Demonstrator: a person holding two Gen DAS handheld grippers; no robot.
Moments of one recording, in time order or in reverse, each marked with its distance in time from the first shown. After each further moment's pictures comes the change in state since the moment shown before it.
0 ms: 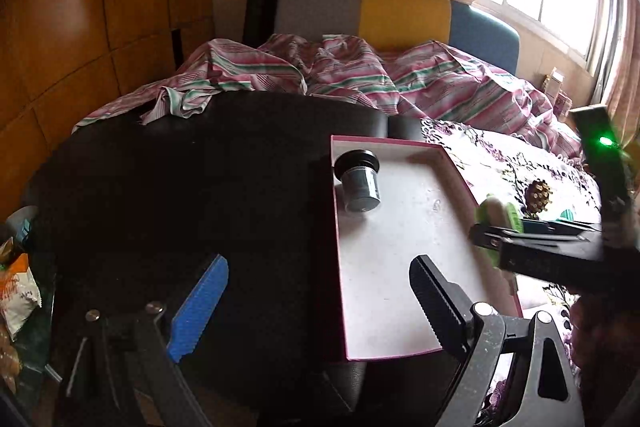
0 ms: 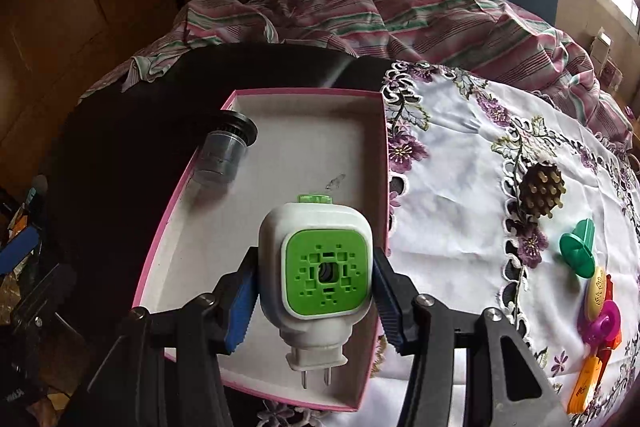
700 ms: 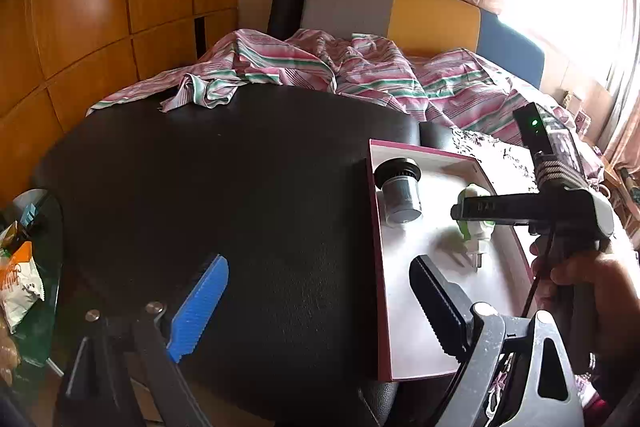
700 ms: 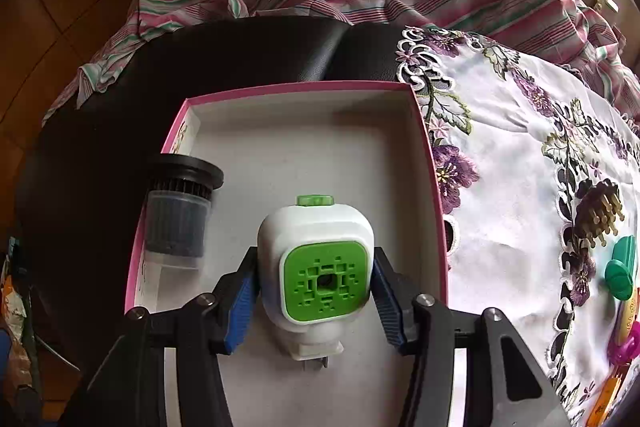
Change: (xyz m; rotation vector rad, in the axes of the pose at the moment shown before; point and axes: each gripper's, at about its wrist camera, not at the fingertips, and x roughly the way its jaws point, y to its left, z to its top) left arm 0.020 0.032 0.007 -0.061 0.018 0.043; right arm 0.082 -0.003 0.056 0.102 0.098 -0.017
